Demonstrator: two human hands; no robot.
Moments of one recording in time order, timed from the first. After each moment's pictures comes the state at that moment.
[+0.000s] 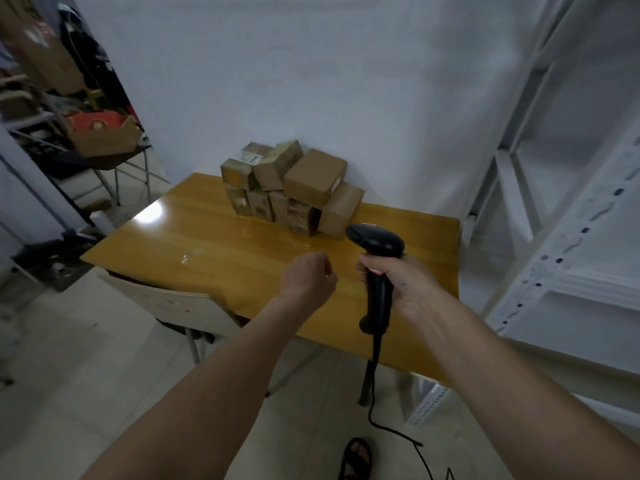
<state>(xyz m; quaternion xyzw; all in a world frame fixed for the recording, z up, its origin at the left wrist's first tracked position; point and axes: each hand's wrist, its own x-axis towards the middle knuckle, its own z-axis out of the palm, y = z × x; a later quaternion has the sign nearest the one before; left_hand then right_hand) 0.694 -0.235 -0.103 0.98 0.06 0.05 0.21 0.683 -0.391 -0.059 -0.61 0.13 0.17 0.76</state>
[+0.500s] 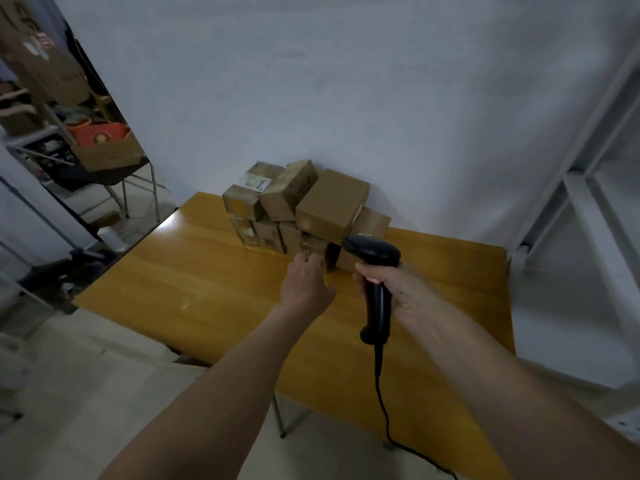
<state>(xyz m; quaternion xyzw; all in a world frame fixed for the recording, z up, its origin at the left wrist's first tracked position) 0.859 -0.173 -0.110 0.98 0.11 -0.01 0.18 0.852 -0.326 -0.068 -0.59 0.15 0.22 0.76</state>
